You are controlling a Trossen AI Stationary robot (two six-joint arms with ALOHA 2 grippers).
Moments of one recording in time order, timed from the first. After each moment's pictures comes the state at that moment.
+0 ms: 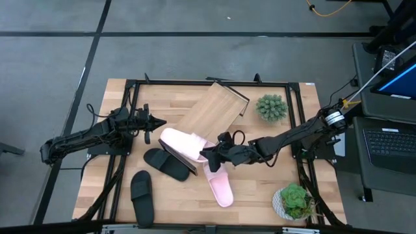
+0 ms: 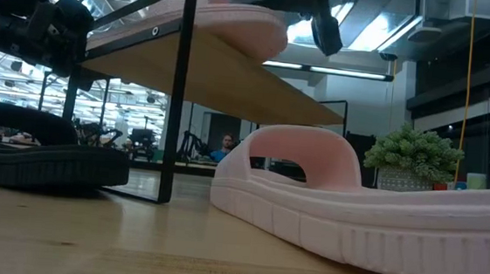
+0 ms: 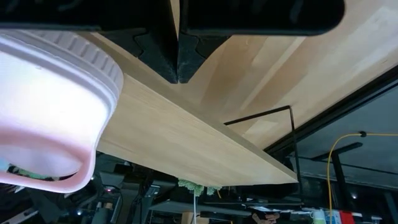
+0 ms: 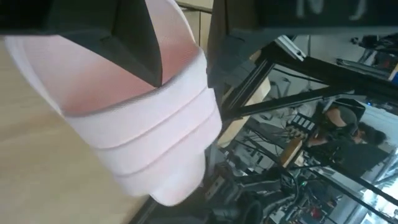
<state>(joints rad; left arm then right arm) 0.44 0.18 0.05 -0.03 0.23 -0.08 0.34 1.67 1.14 0.14 0.49 1.04</state>
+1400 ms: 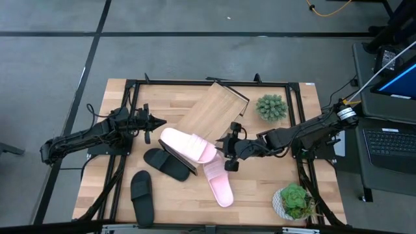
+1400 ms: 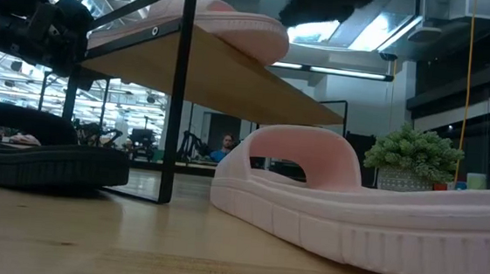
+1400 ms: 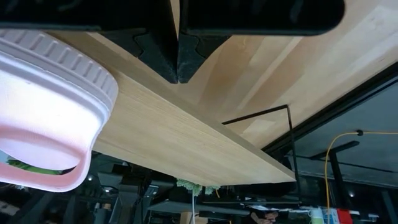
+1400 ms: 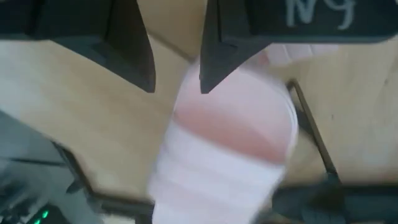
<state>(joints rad) 0.44 0.18 0.05 -0.03 0.22 -0.07 0.32 1.53 1.14 -0.29 0.49 0.08</state>
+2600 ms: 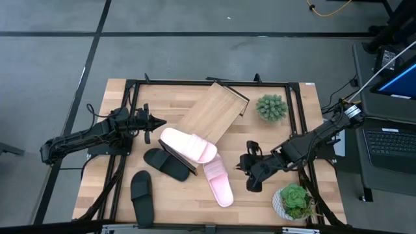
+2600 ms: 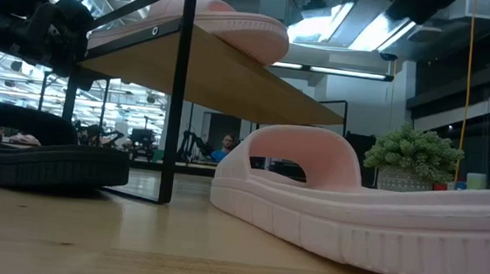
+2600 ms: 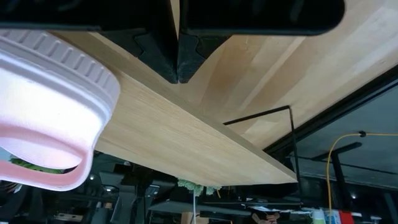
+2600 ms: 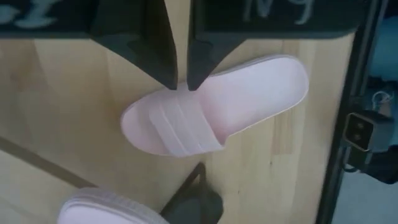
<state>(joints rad) 0.44 0.18 0.05 -0.03 0.23 -0.08 0.55 1.44 1.14 -0.62 0.36 0.48</state>
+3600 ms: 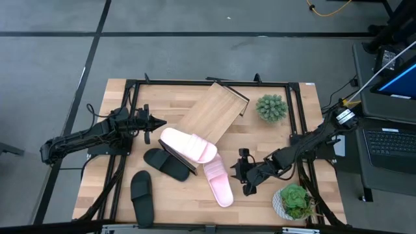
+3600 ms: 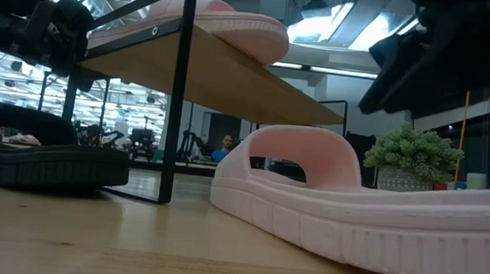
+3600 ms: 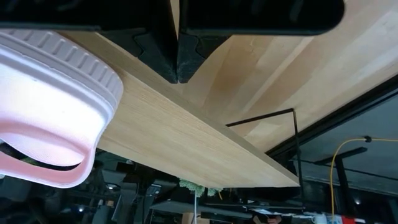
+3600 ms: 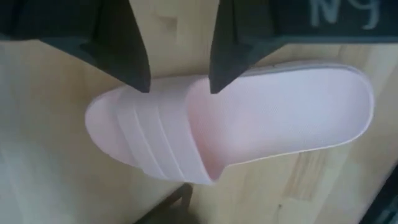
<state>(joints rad) 0.44 0.18 0.05 -0.03 0.24 -0.11 0.56 1.56 0.84 -0.11 0.40 0.22</state>
